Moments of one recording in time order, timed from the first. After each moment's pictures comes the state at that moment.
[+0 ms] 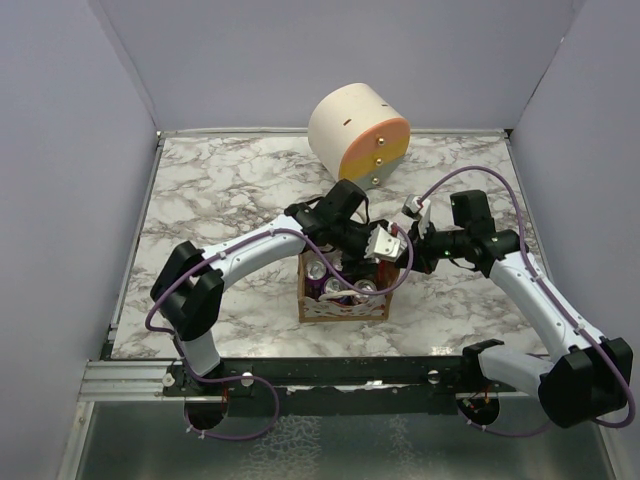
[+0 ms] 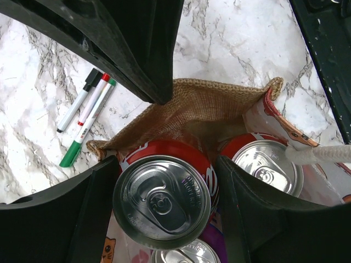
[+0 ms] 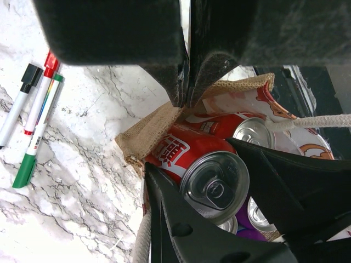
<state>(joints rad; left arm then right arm) -0.84 1.73 1.38 -0.50 0.71 0.83 0.26 1.12 0.88 -0.63 -0.76 -0.40</state>
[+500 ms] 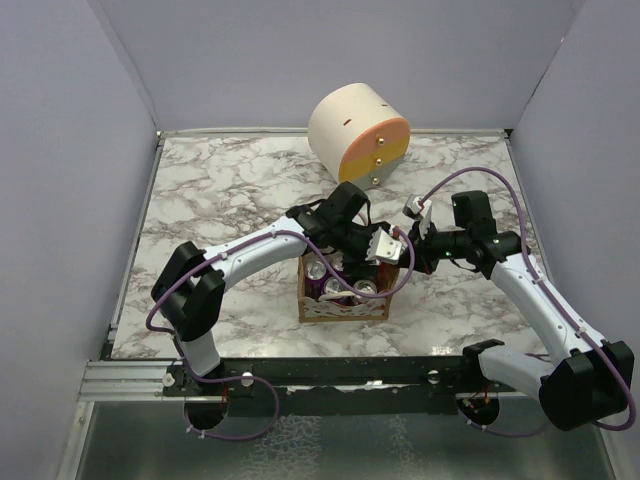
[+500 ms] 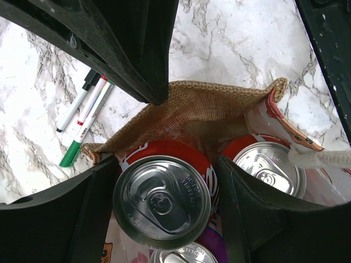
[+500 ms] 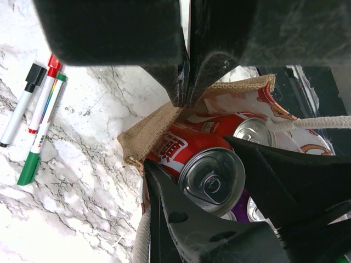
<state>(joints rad) -0.85 1.73 1.36 -0.48 0.69 0.84 0.26 1.10 0.87 -0.63 -0.75 -0.41</state>
